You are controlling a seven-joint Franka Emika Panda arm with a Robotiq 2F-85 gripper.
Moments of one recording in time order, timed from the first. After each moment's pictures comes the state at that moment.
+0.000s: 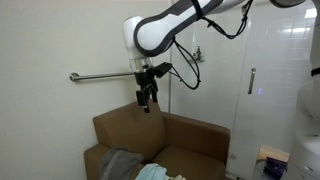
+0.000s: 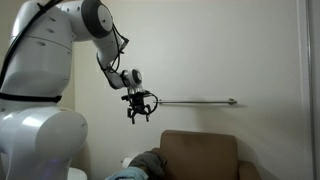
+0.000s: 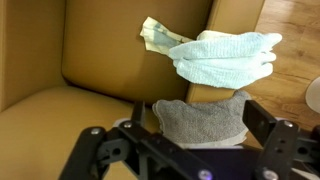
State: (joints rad) arm 0.17 0.09 0.20 -2.01 -0.21 1.96 0.10
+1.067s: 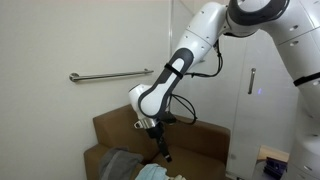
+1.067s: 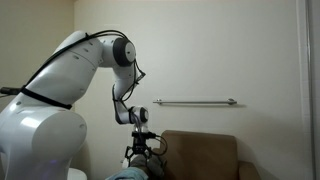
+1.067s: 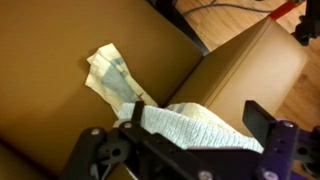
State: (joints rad) arm 0.13 0.49 0.18 -2.09 -0.20 2.12 -0.42
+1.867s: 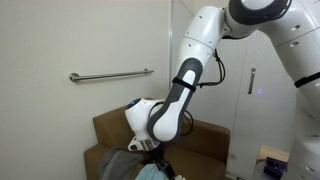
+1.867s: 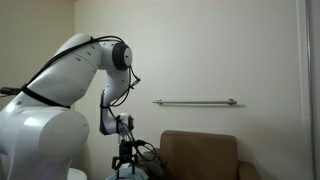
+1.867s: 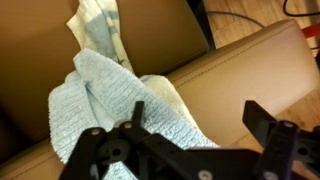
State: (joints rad) arm 0.21 0.51 0.24 -2.23 -0.36 2.35 -0.52
